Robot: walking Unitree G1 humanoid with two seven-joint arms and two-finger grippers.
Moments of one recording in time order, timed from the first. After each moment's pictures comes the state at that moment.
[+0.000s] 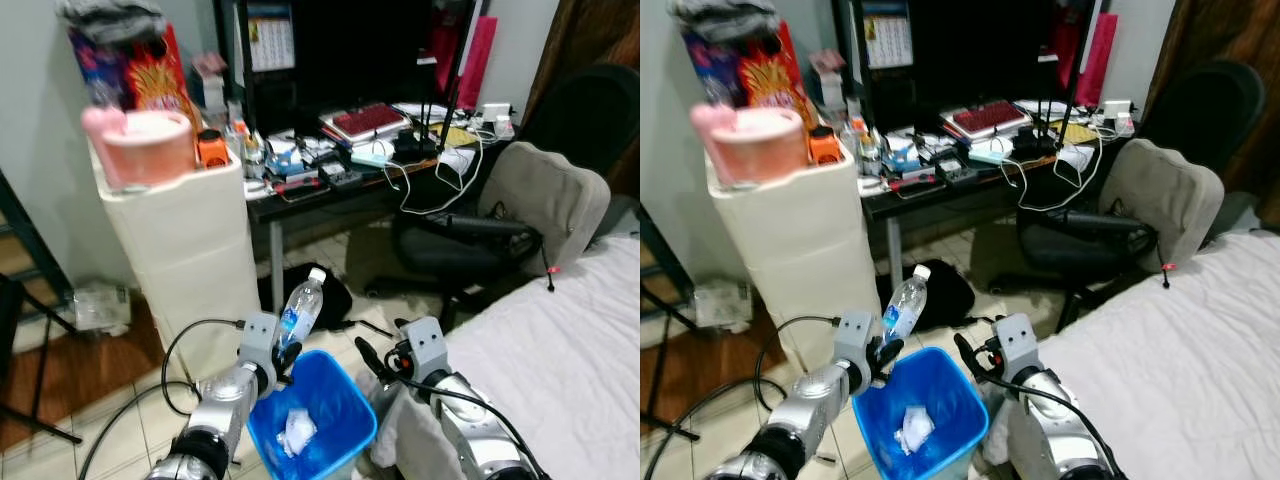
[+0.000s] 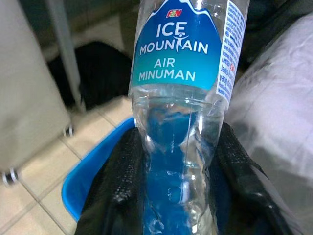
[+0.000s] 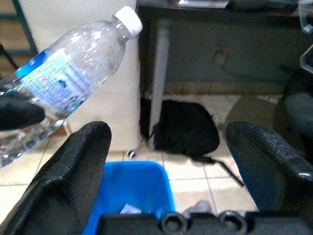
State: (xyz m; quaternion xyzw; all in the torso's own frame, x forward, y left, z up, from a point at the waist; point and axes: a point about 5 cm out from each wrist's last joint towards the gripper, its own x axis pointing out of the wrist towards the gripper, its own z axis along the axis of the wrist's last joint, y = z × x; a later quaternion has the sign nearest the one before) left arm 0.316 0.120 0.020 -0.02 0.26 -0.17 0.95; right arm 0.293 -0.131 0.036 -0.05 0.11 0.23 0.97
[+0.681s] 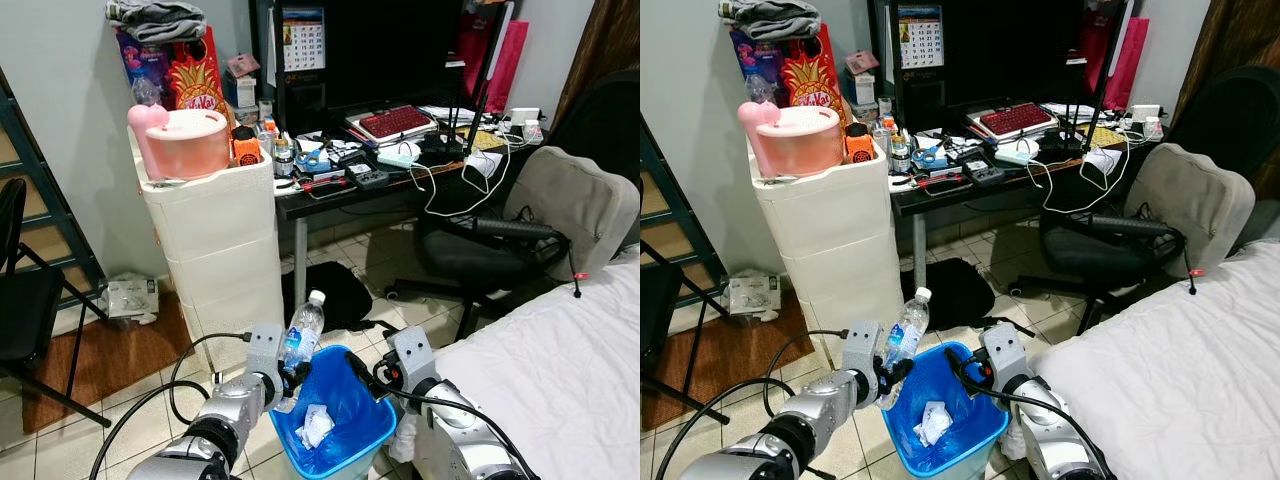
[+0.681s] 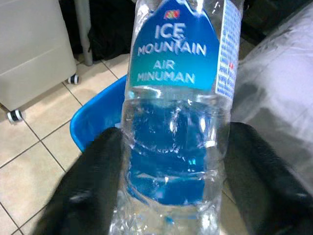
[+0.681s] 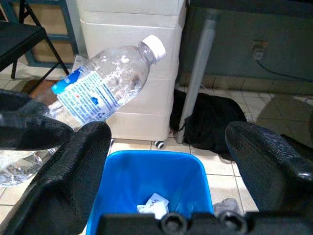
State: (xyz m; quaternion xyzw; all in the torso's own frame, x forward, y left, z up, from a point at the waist) left arm 0.309 0.109 0.005 -0.05 0.33 -0.17 0.93; right arm 0.289 -0.126 0.030 -0.06 0.13 0.25 0.96
